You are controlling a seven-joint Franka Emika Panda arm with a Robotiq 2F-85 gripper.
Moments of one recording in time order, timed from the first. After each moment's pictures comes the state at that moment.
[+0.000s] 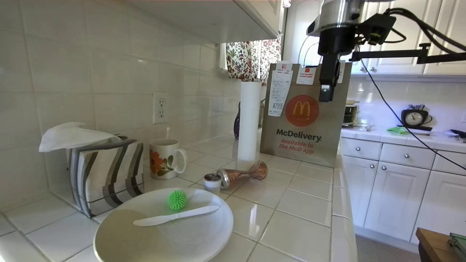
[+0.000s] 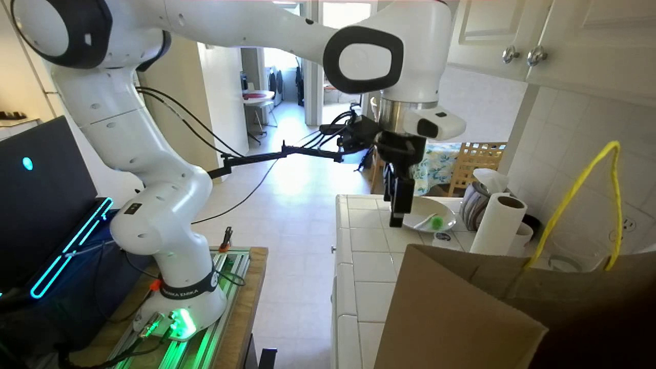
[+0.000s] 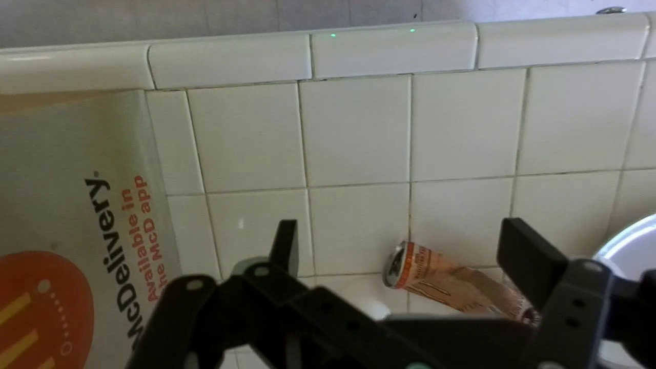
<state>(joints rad) -0.07 -0.31 -0.06 -2.16 -0.05 1.88 0.00</state>
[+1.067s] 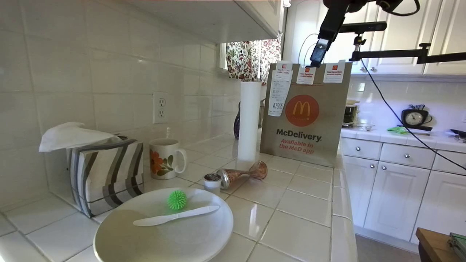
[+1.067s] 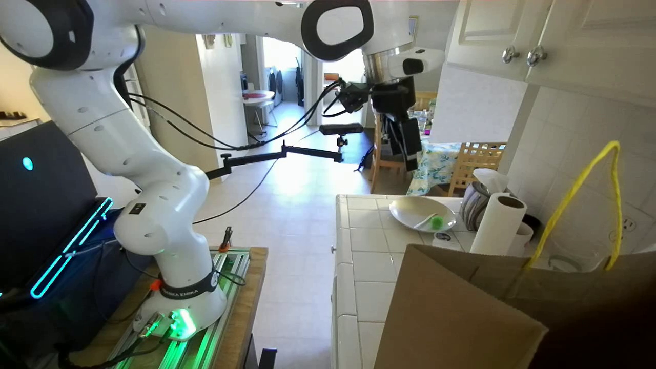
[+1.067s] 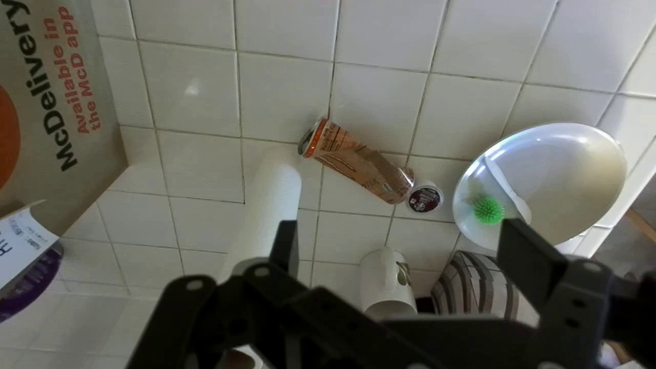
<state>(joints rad) 0.02 -0.44 0.02 -2.18 -0.04 2.05 -0.01</state>
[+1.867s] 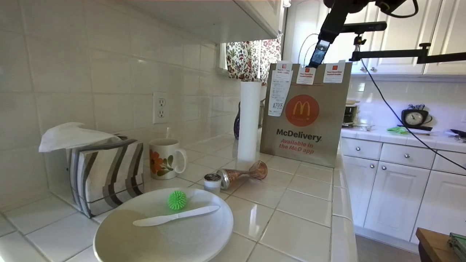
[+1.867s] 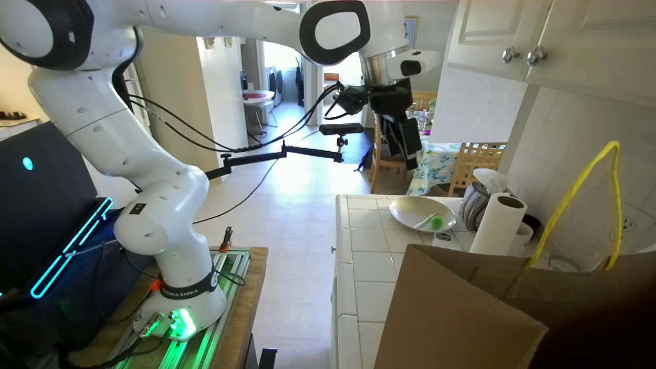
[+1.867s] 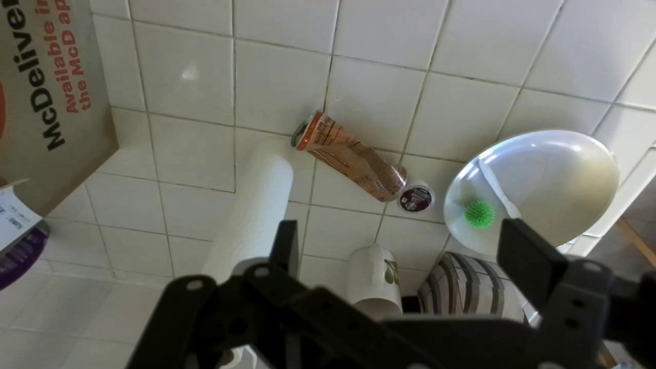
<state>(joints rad) 0.02 -0.45 0.04 -2.21 -0.05 2.09 -0.04</state>
